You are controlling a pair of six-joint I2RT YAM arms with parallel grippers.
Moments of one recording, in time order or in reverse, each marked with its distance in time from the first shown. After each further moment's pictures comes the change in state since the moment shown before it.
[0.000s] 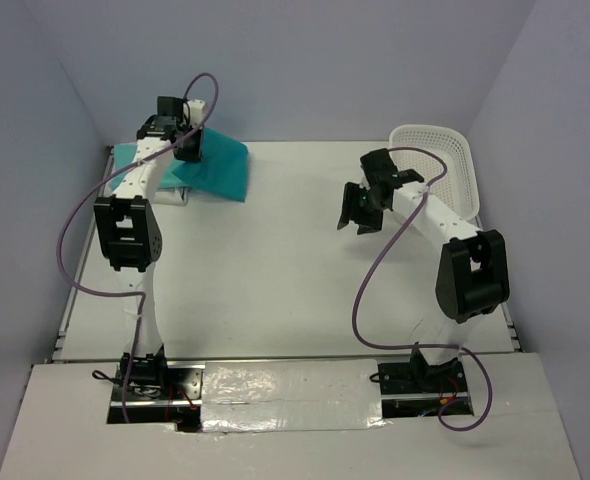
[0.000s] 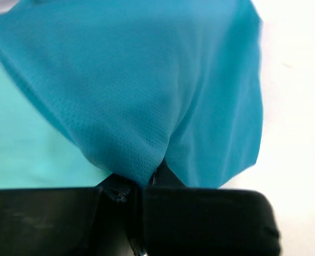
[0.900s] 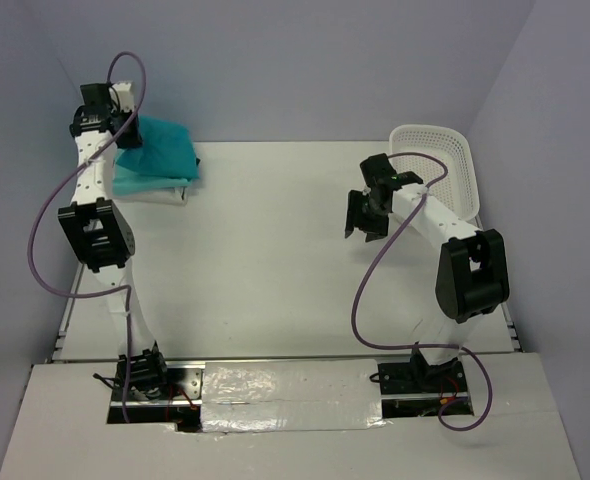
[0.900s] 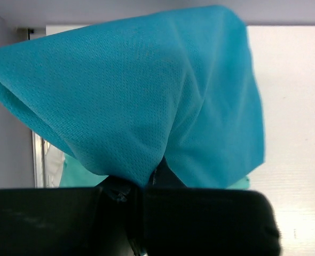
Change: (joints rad) left arm 0.280 0.063 0.266 -0.071 0.019 0.018; right arm 0.000 0.002 -0.024 -0.066 0.091 -0.029
